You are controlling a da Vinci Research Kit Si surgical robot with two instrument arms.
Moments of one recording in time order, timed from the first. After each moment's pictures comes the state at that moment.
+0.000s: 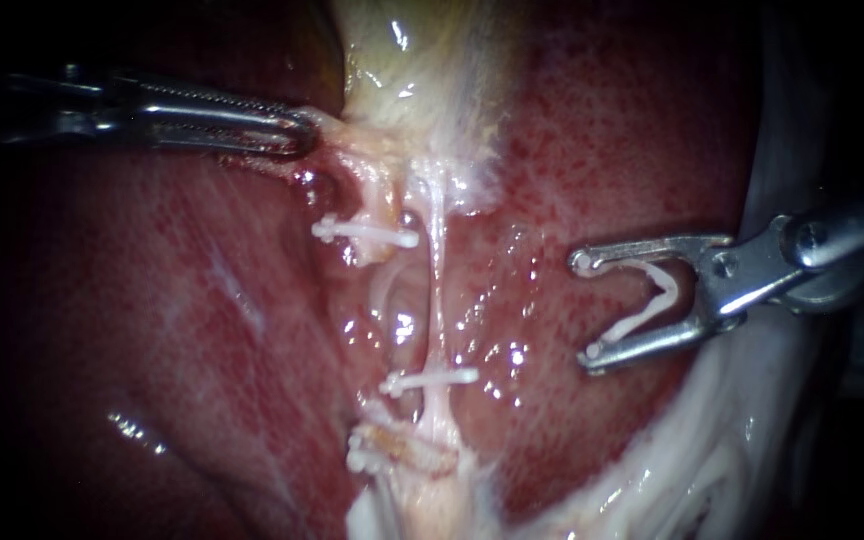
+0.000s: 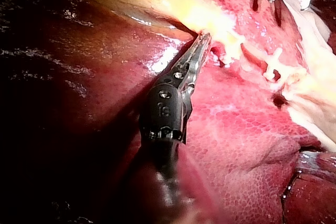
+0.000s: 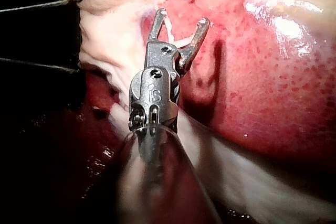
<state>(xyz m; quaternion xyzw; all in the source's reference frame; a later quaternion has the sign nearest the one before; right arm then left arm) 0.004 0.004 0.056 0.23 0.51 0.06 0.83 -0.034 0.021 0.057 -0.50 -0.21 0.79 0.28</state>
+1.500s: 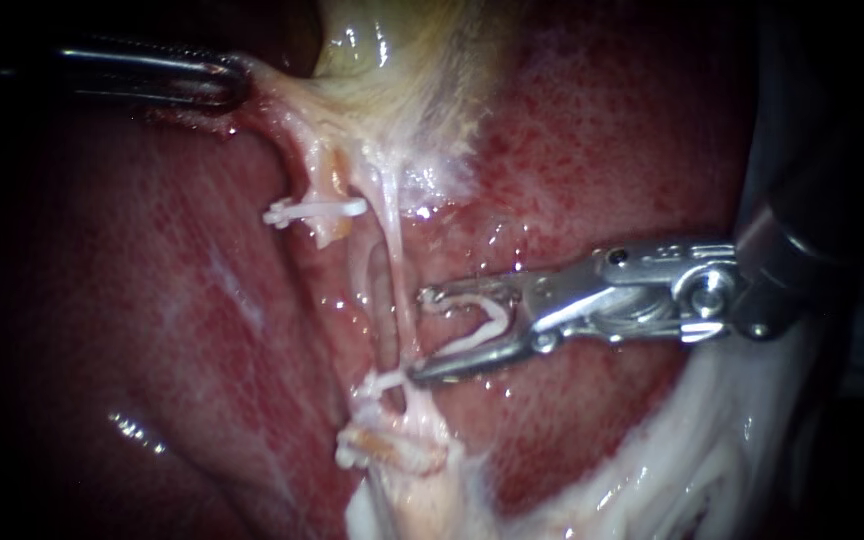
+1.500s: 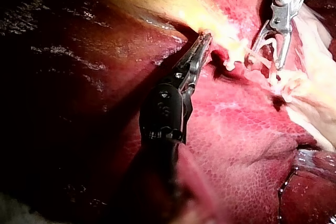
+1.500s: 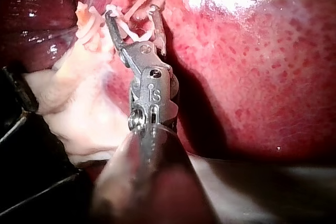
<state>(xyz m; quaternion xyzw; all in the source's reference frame) 0.018 0.001 0.066 0.38 0.50 0.19 0.76 -0.030 0.023 0.051 -0.51 -0.20 0.79 0.29</state>
